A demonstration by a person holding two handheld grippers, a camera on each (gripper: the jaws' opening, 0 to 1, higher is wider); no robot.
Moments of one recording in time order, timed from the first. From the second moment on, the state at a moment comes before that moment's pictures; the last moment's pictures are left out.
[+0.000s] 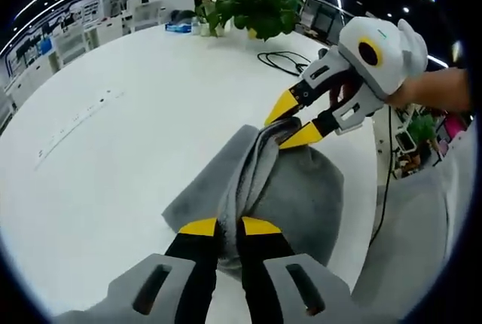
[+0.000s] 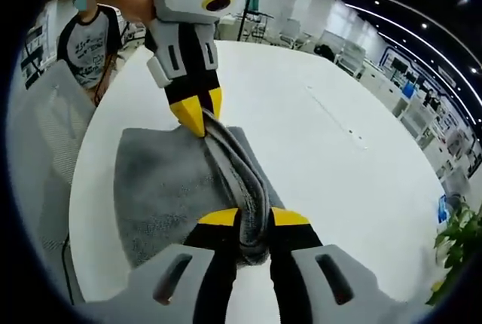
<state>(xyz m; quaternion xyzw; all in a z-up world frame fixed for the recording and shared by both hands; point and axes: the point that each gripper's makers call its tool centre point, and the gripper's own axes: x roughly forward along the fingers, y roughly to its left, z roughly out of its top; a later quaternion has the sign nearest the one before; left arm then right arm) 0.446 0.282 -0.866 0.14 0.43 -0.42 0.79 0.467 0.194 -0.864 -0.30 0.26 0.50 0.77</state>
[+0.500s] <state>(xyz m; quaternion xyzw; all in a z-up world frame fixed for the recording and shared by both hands) 0.452 0.283 -0.879 0.15 0.44 -0.41 0.78 0.472 0.193 -0.880 -0.30 0.29 0.49 0.76</state>
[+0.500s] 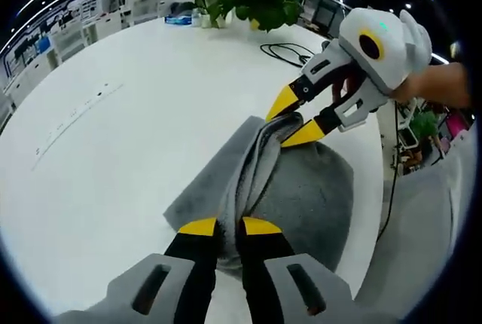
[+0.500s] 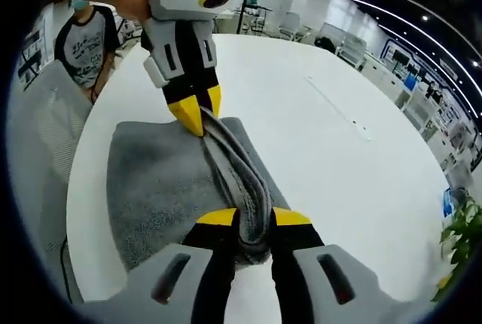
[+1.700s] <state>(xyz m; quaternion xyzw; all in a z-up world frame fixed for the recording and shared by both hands) 0.469 0.301 -0.854 0.21 0.38 -0.36 0.82 0.477 0.191 -0.845 -0.28 0.28 0.46 0.79</state>
